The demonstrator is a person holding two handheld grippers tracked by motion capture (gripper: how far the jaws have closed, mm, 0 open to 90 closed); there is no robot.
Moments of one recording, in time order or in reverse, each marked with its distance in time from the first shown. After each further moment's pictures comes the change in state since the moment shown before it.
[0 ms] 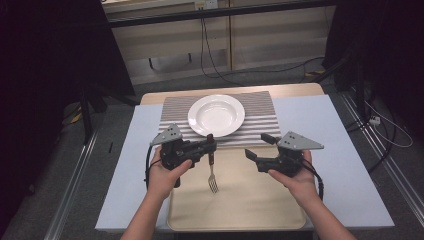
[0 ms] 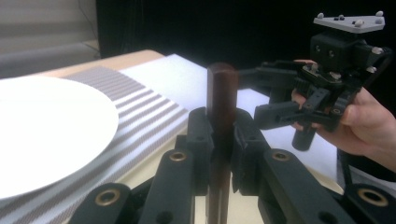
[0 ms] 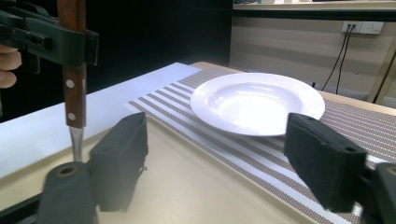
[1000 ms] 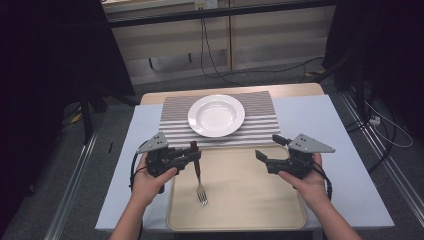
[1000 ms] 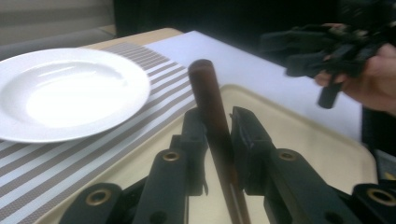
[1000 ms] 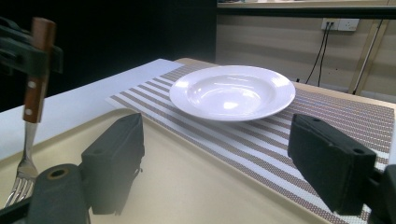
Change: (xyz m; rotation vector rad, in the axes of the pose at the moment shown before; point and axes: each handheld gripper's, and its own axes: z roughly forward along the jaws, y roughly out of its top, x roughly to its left) left arm 0.023 -0.027 -0.025 0.055 0.093 0.035; right arm -0.016 -0.011 -0.016 -0.002 -0.053 0.016
